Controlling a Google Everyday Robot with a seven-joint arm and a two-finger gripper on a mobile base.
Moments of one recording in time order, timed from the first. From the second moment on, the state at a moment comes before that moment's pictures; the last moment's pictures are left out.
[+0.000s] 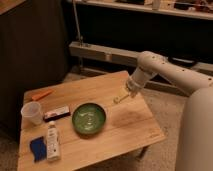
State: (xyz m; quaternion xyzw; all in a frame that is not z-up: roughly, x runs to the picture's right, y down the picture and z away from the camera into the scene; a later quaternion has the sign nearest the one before) arm 0.109 0.052 0.791 -0.43 0.01 0.48 0.76
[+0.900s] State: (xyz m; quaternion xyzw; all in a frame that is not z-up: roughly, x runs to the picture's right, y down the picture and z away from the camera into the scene) arm 0.109 0.050 0.791 -0.43 0.01 0.49 0.76
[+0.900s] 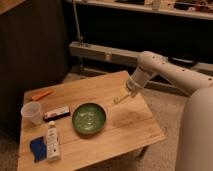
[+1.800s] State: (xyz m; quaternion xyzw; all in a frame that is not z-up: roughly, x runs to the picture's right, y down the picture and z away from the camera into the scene) arm 0.029 0.036 0.748 -0.42 -0.11 0.52 0.74
